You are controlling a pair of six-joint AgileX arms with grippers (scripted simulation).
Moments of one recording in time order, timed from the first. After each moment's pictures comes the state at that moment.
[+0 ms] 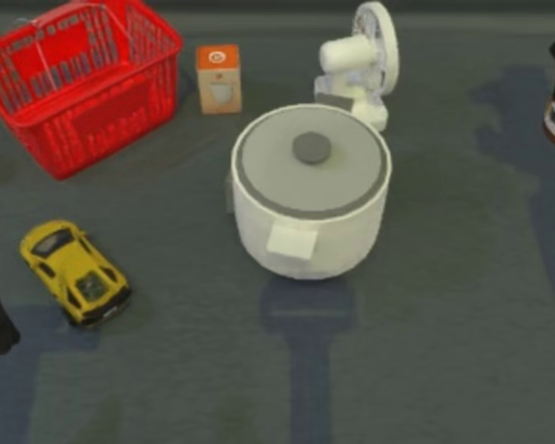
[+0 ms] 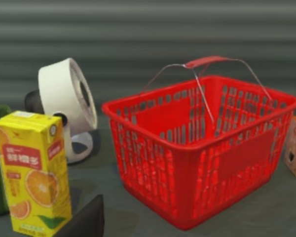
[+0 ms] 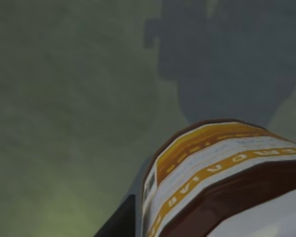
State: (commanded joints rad) left arm 0.00 0.00 0.00 0.00 0.00 0.00; right arm -0.03 2.17 2.02 -1.15 -0.14 -0.48
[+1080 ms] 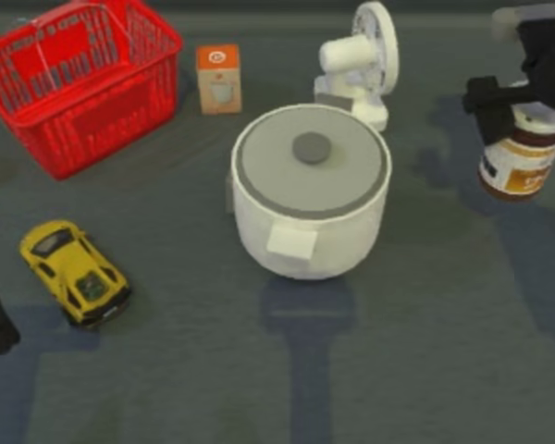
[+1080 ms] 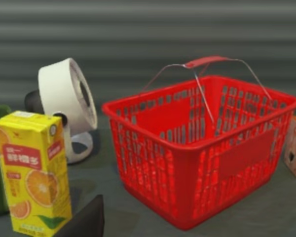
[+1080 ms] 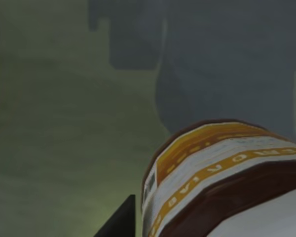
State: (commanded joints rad) left arm 0.00 0.00 0.00 0.00 0.00 0.00; right arm 0.19 2.00 1.68 -0.98 0.00 0.03
